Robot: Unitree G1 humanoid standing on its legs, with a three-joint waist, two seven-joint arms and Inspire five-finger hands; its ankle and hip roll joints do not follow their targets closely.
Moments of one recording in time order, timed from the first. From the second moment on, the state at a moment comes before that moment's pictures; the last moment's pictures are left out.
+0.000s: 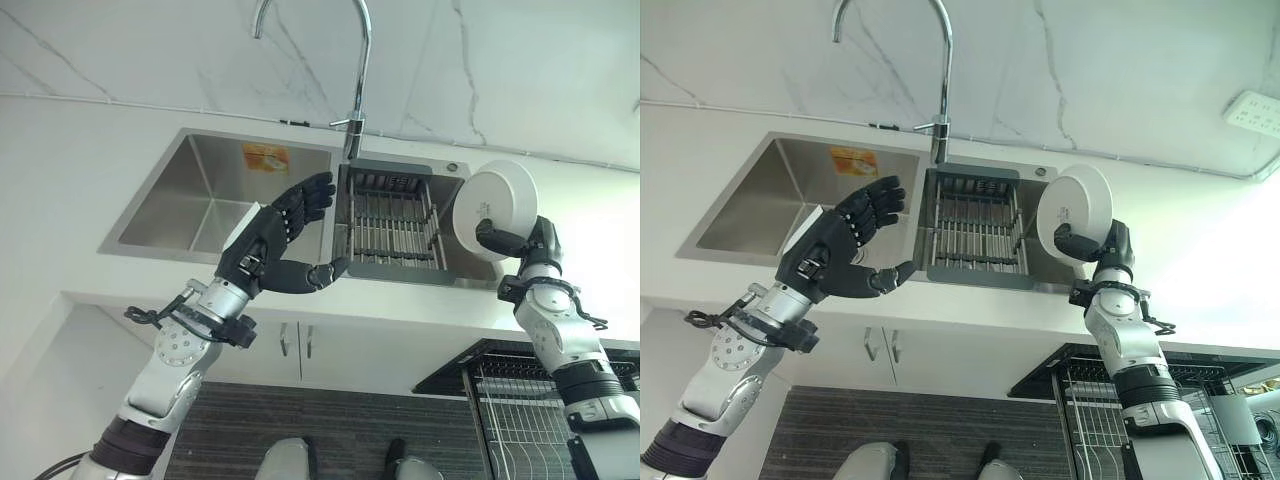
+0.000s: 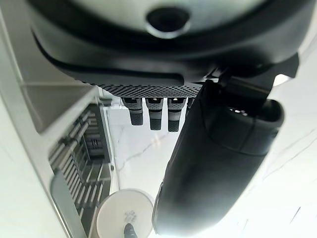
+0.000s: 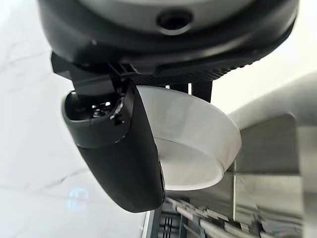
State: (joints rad) left arm -0.16 0.65 -0.19 -0.20 -0.51 -0.17 -0.14; right arm -0.46 -0.59 0.08 0.38 0.51 0.15 -0.39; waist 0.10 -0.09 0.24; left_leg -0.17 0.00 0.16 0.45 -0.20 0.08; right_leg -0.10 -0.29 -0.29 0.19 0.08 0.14
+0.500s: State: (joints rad) left arm -0.08 0.62 -0.10 -0.21 -0.49 -0.21 -0.19; right arm -0.12 -0.36 -0.06 -0.05 0.79 -0.05 -0.21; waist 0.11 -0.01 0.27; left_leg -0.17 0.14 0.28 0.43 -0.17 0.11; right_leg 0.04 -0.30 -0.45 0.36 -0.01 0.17
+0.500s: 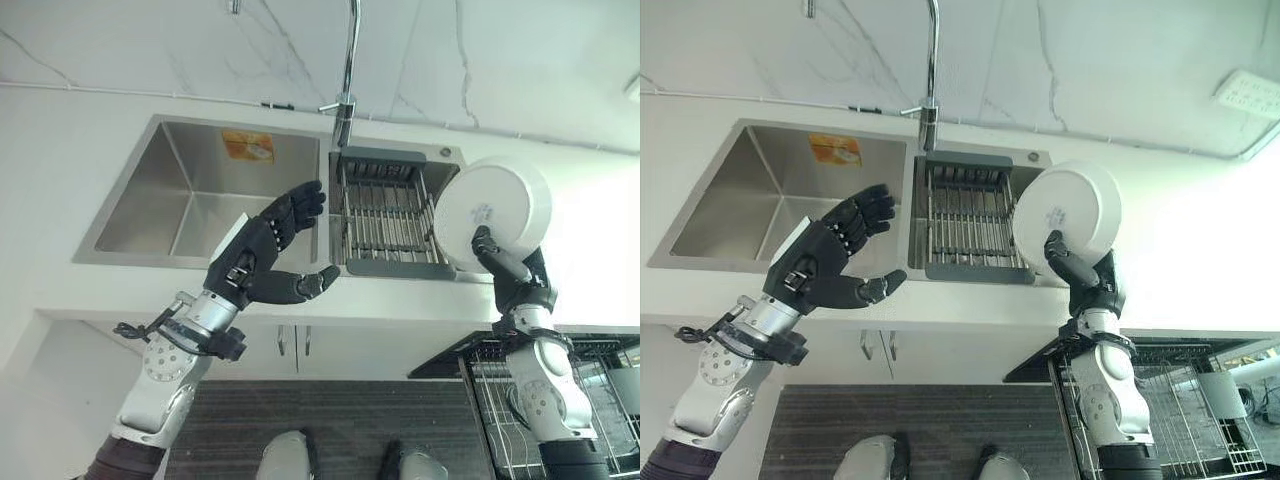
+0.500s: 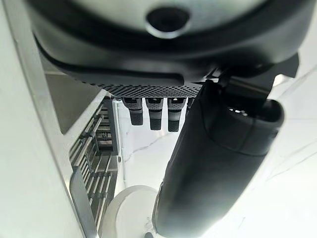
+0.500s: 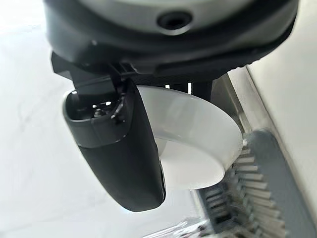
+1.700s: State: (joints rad) left arm 0.23 0.51 -0.17 -0.26 -0.43 -0.11 -0.36; right arm 0.04 -0.54 0.01 -0.39 0.56 -0.09 -0.12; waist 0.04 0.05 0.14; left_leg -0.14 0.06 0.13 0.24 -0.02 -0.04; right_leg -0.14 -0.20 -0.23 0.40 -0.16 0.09
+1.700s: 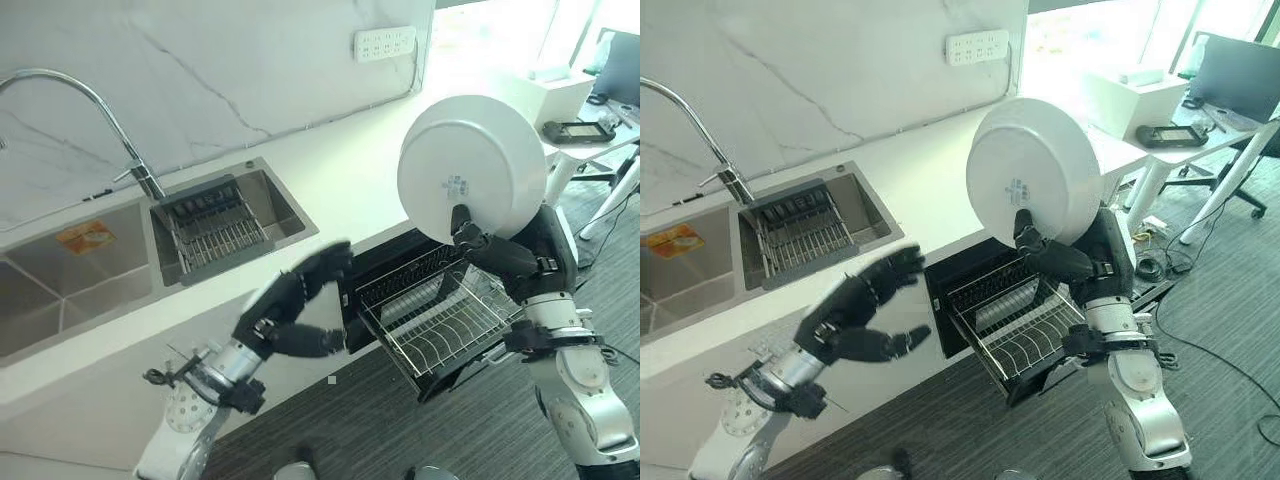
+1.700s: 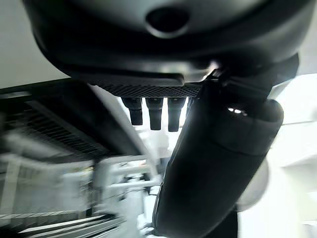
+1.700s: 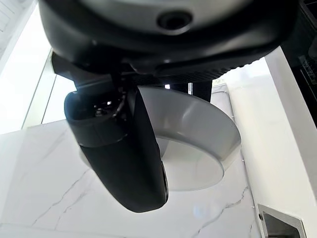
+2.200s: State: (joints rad) left arm 0.13 0.60 -0.41 0.07 -0.40 0.23 -0.59; right arm 0.02 -0.52 0.07 -0.39 0.53 -0.12 -0.12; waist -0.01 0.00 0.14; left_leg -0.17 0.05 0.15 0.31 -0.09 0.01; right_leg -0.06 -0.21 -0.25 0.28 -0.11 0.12
